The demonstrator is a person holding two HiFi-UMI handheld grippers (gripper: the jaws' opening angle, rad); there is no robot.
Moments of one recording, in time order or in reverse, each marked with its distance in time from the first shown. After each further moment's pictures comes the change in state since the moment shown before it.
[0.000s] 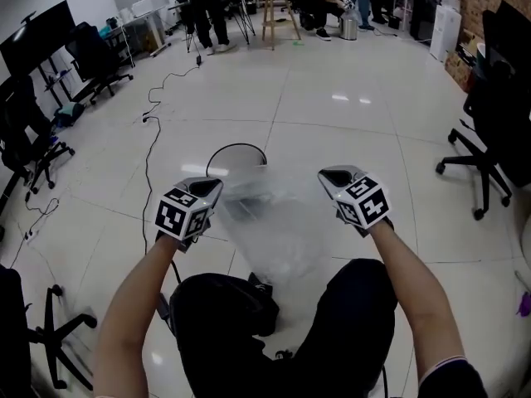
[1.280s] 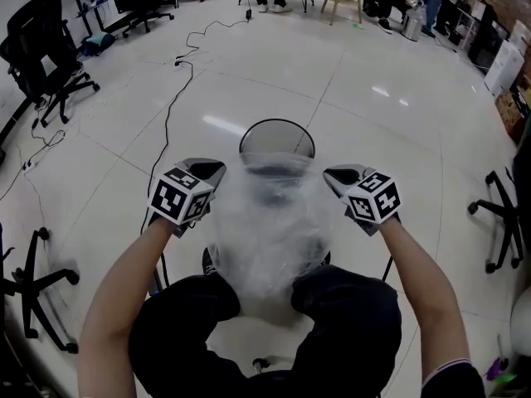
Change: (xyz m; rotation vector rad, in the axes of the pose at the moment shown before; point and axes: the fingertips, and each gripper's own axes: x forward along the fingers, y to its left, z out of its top) left arm 0.013 0.106 -0.090 -0.151 0.076 0.110; right arm 0.165 0.040 -0.007 -0.036 0.109 0.325
